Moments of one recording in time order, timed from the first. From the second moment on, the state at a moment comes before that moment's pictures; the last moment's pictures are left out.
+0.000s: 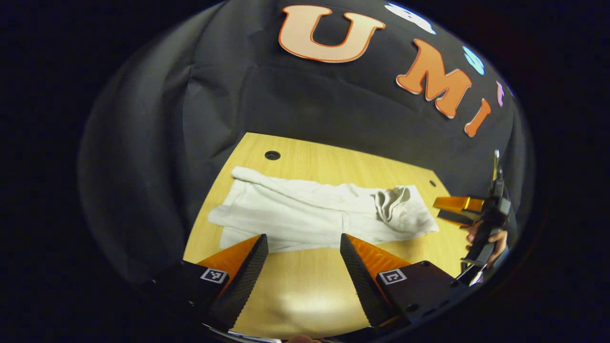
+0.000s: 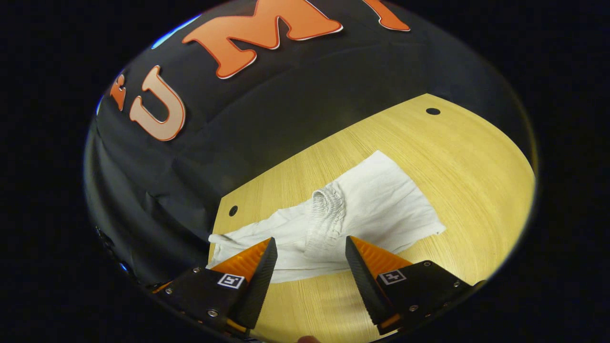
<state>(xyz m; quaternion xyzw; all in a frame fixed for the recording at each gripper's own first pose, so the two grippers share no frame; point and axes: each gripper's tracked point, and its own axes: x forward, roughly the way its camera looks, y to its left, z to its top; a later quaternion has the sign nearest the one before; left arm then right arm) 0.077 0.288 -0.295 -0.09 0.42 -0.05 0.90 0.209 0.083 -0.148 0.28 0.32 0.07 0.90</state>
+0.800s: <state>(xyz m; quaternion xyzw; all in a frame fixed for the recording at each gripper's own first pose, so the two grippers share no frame) 0.106 0.402 -0.368 -0.19 0.46 0.10 0.86 0.152 0.005 -0.103 0.22 0.26 0.04 0.94</state>
